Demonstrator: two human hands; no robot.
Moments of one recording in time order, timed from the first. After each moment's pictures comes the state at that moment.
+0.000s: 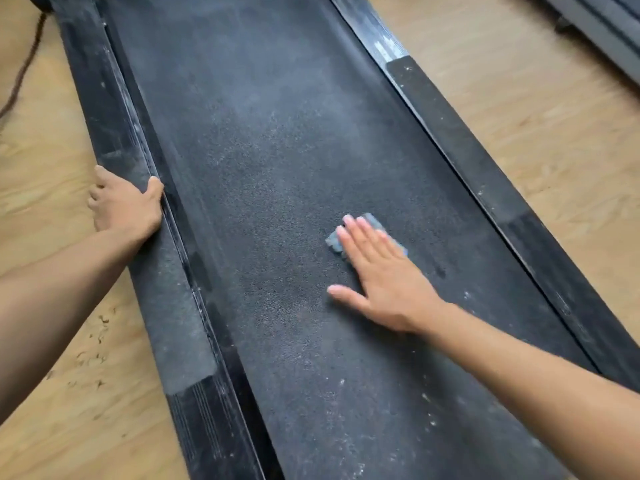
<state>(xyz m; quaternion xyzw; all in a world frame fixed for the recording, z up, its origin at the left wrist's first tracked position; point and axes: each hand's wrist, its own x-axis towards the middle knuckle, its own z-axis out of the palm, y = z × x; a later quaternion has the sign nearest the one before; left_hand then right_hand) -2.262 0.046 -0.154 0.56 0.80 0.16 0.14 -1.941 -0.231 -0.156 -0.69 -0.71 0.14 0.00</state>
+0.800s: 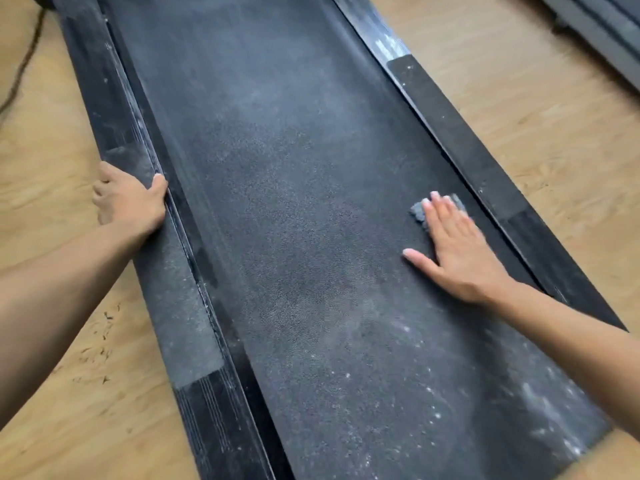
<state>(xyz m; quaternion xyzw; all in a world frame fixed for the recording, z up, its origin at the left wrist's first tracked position) -2.259 0.043 -0.148 0.56 0.80 0.14 0.15 -1.849 -0.254 -0.146 -0.79 -0.60 0.13 -0.04</state>
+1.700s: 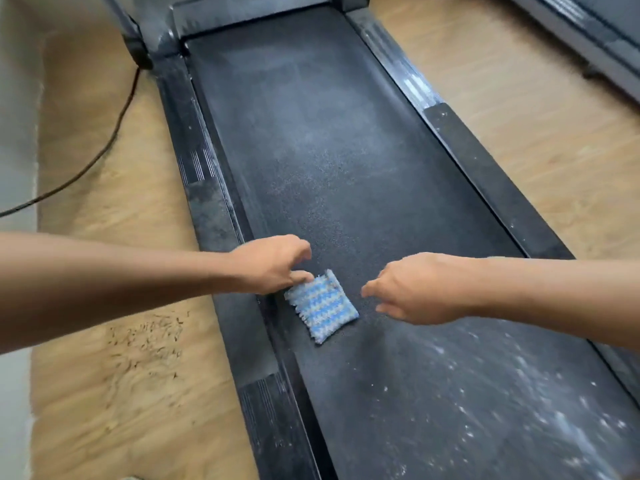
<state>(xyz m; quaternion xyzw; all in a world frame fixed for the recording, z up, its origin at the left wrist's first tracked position) -2.216 -0.046 -0.057 0.89 0.32 -0.23 0.22 -1.986 -0.180 -0.012 -0.47 -0.81 0.19 -0.29</state>
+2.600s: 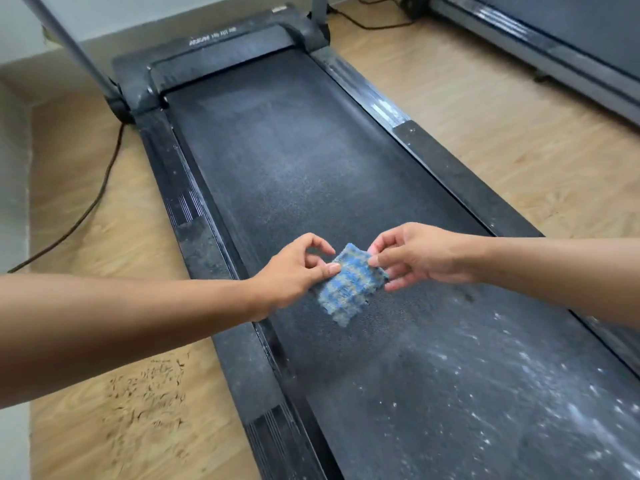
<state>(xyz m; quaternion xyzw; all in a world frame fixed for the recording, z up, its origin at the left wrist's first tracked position) -2.176 -0.065 -0.058 0.67 0.39 0.08 0.63 -1.939 -0.163 -0.022 -0.62 -0.36 0.65 0.26</state>
